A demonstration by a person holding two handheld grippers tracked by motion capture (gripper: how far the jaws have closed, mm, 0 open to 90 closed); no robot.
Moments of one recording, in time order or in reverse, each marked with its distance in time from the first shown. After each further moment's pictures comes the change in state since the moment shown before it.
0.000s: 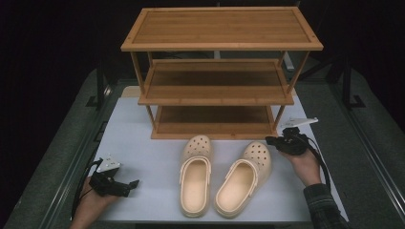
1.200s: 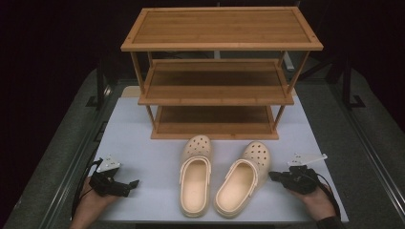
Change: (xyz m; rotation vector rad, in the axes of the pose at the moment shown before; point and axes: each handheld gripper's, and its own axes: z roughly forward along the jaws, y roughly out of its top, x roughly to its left) left arm 0.000 0.000 0.000 0.002 0.000 0.002; right arm 0.051 -0.074 -0.033 0.066 0.113 -0.058
